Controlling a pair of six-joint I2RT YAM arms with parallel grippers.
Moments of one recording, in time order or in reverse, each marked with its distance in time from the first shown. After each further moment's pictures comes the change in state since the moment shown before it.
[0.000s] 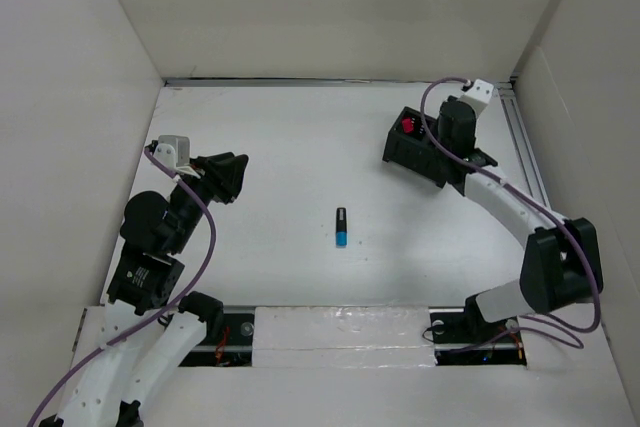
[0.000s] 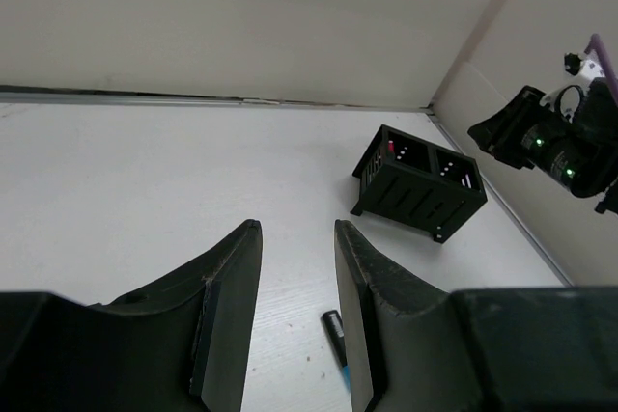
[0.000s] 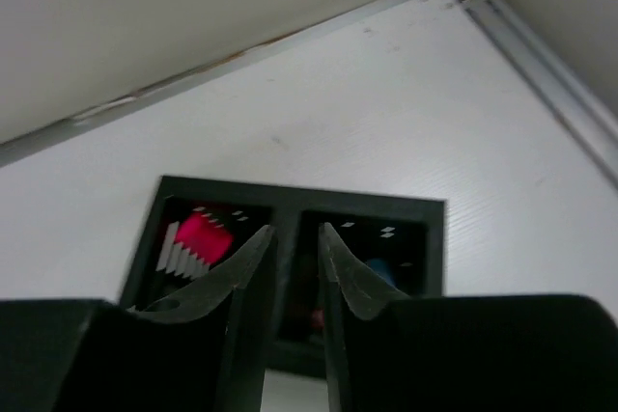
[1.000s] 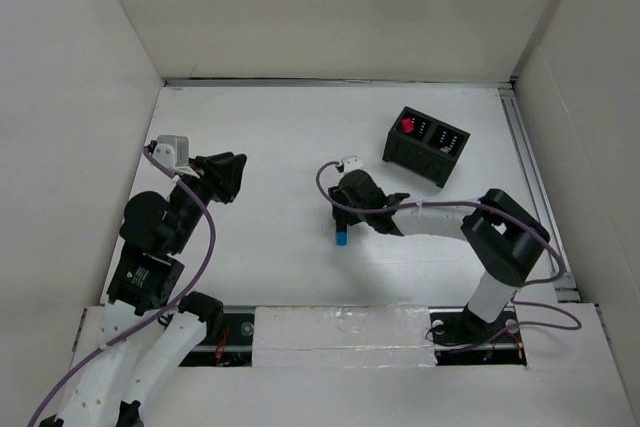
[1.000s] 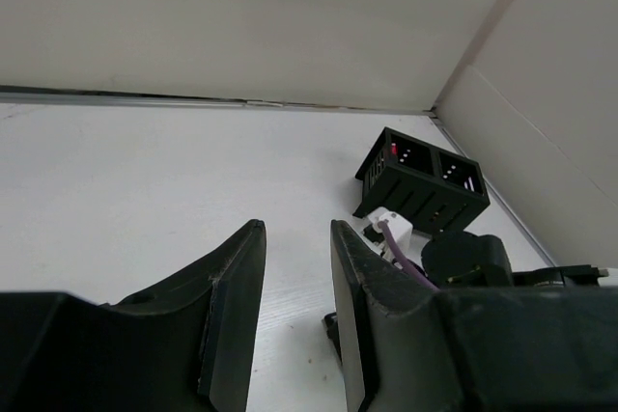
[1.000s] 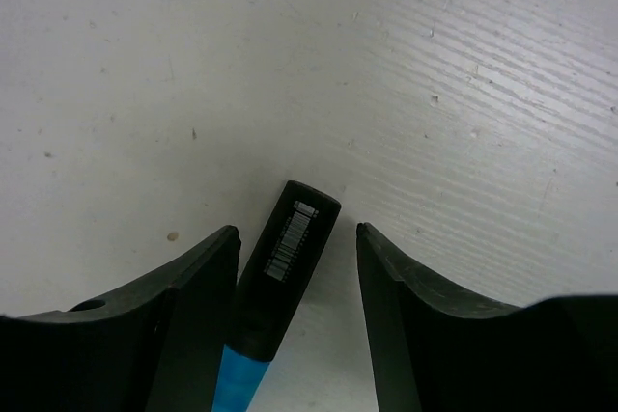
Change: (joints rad) left arm 0.000 -0.001 0.000 0.000 -0.011 0.000; right arm 0.571 0.227 -0.127 -0.129 -0.415 0.079
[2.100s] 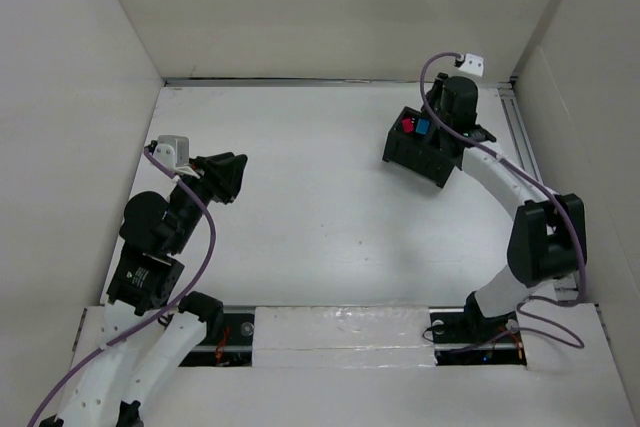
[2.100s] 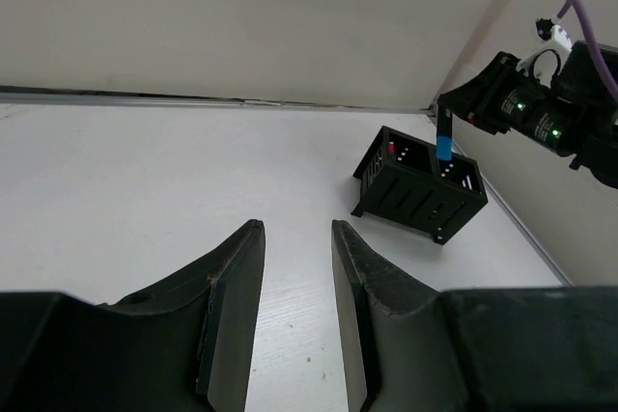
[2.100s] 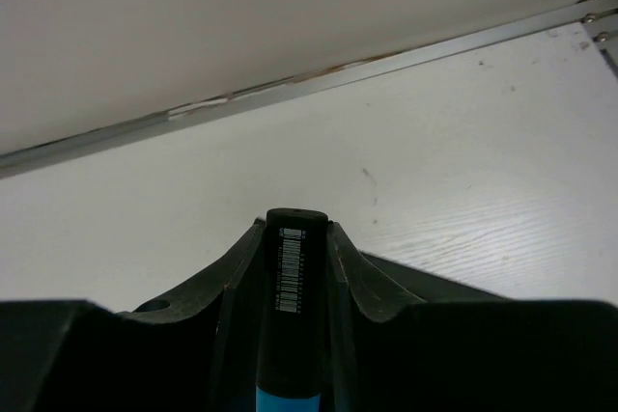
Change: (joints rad) left arm 0.002 -0.001 0.000 0.000 0.008 0.000; right arm -0.591 -0.121 0.304 0.112 0.091 -0.079
